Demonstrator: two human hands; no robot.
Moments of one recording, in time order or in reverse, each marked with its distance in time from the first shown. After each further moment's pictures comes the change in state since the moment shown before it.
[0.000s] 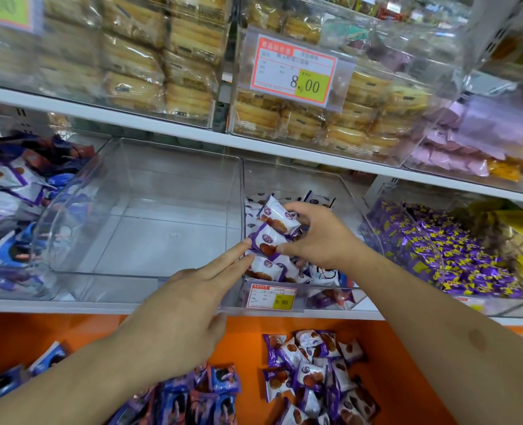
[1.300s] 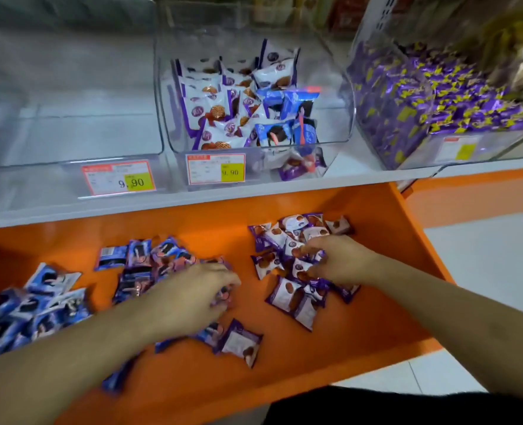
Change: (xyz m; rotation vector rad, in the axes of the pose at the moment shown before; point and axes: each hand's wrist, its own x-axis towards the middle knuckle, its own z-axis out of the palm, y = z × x) left_hand -0.011 -0.029 0.182 0.129 -0.509 0.071; right_hand -0.164 0.204 0.090 -0.207 -0.397 0.358
